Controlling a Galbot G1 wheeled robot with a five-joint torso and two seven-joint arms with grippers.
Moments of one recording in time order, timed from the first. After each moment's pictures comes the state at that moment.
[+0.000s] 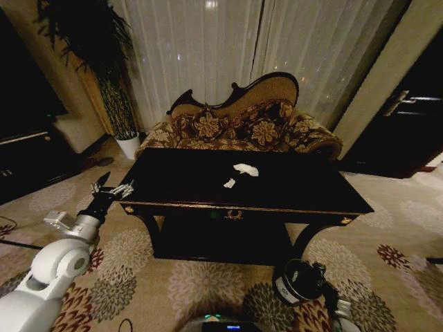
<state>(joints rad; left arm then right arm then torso) 1.49 -0.81 -0.85 -2.17 -0.88 0.02 -0.07 -1.20 1.14 0.66 0.63 0.42 0.53 -0.17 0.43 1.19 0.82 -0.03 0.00</state>
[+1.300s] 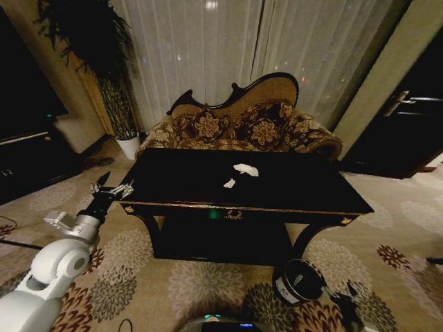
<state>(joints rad) 1.49 -0.81 -0.85 -2.17 -0.88 0.02 -0.07 -1.69 1.22 0.88 1.23 0.55 0.62 -0.21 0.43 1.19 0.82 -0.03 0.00</state>
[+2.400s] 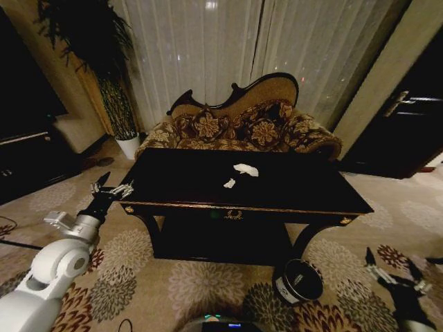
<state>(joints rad) 1.49 -0.81 -0.85 -2.17 -0.88 0.02 -0.07 -1.98 1.20 1.14 1.93 0.66 0.50 -0.01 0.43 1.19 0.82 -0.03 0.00</state>
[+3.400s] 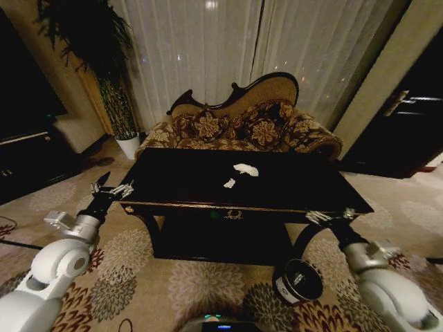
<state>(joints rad) 1.49 -0.81 -0.85 -2.17 -0.88 0.02 -0.07 -1.78 0.77 0.90 2.24 0.74 -0.09 0.20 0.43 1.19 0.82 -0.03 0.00</state>
